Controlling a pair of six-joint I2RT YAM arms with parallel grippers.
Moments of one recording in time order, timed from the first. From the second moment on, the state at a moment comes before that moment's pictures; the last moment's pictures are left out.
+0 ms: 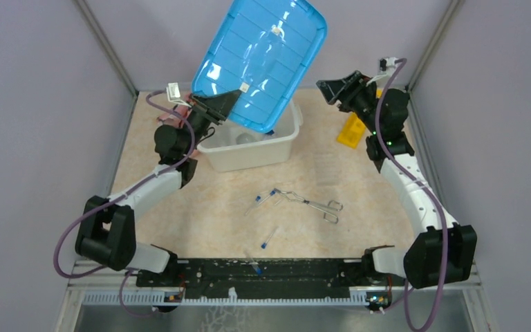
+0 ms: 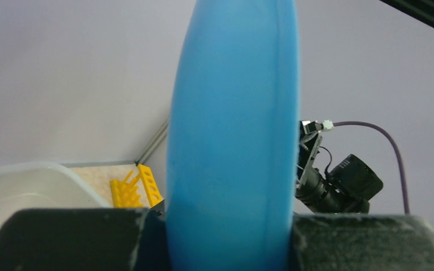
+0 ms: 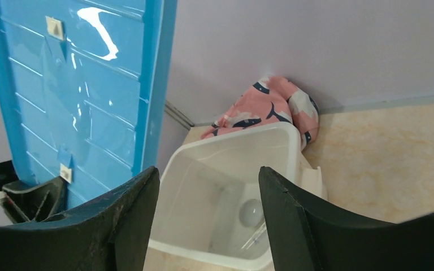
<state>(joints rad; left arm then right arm) -0.37 1.43 0.85 1.15 0.28 -1.00 0.16 1.26 1.09 0.30 -0.35 0.73</state>
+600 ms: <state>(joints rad) -0.37 1.22 0.89 0.74 0.15 -0.62 0.46 1.23 1.15 -0.21 -0.08 0.24</state>
